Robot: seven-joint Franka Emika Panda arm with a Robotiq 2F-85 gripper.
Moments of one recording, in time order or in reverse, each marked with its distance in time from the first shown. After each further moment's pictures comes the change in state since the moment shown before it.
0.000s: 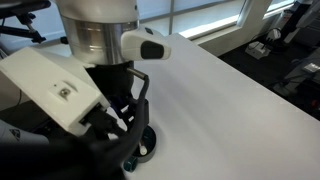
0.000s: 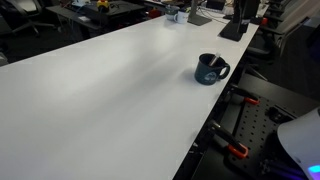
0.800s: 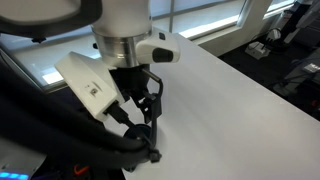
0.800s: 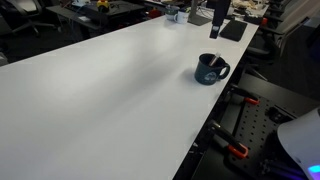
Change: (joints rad) arm 0.013 0.132 0.036 -0.001 0.132 0.263 0.156
